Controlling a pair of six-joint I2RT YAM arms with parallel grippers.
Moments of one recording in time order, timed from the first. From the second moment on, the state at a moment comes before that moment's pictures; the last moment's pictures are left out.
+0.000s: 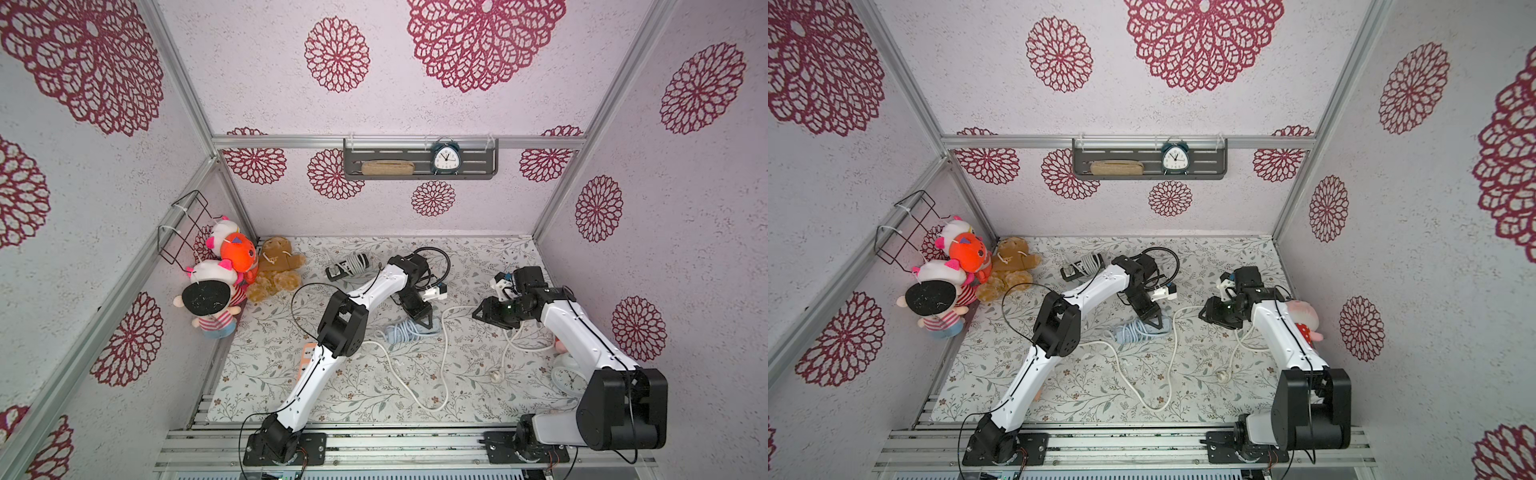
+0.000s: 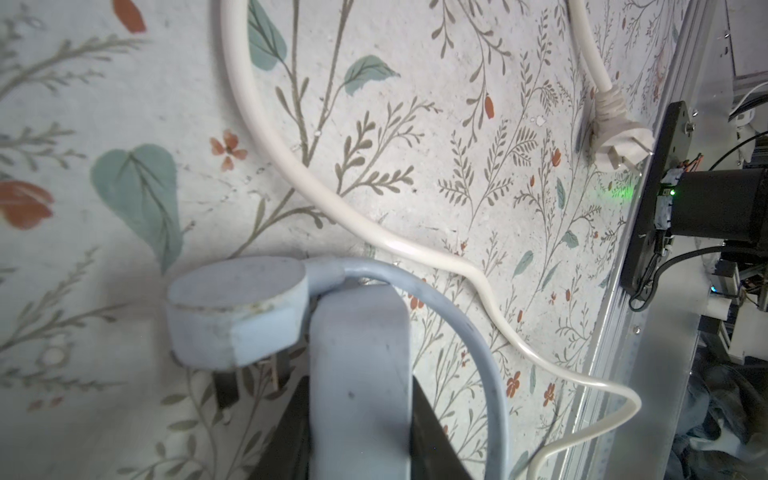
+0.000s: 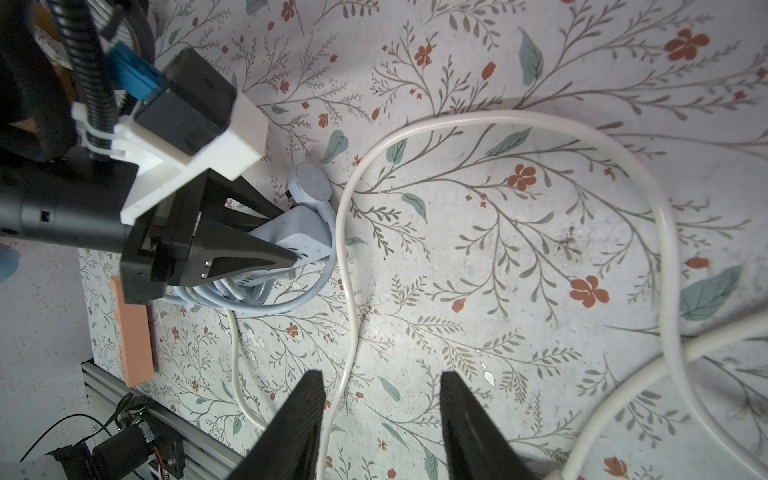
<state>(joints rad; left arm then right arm) -0.67 2.59 2.33 -1.24 0.59 0.38 0.06 1.37 1.03 -0.81 -0.42 0.23</state>
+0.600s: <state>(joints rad) -0.37 2.35 2.01 -0.76 0.79 -0.19 0.22 1.45 1.17 -0.60 -0.49 0.09</state>
